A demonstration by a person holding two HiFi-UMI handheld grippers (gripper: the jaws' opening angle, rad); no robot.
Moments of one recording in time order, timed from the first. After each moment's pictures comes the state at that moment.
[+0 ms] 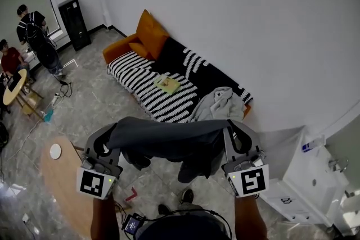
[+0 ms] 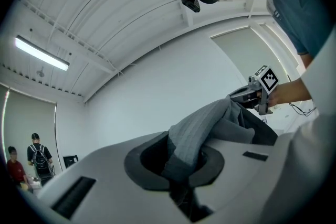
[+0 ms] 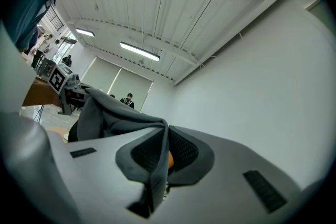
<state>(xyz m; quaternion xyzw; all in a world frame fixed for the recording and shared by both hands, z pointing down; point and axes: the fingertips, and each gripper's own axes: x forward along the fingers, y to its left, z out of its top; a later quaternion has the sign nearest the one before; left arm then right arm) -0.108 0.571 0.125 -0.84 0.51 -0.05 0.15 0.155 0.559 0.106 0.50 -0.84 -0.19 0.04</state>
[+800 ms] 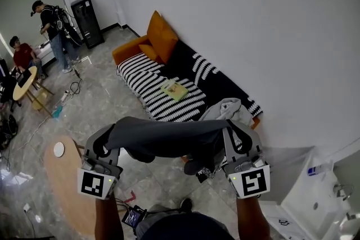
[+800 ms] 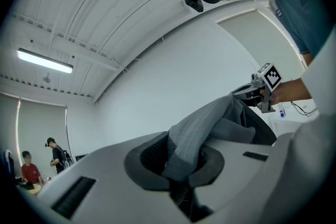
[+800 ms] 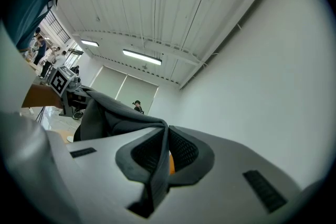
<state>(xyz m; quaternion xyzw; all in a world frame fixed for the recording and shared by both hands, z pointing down) -0.060 0.495 0.128 -0.81 0.57 -0.07 0.15 0.203 0.458 0.116 0.46 -0.88 -0.16 0.00</state>
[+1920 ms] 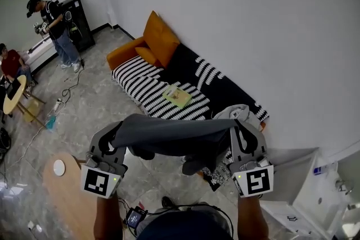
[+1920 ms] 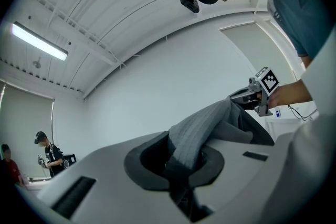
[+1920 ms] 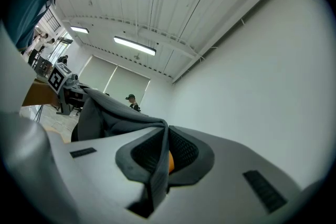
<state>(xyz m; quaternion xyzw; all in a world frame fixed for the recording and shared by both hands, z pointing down) -0.158 0.380 0.136 -0.84 0.51 -0.06 0.14 0.107 0.365 0.120 0.51 -0.84 -0.18 0.04</state>
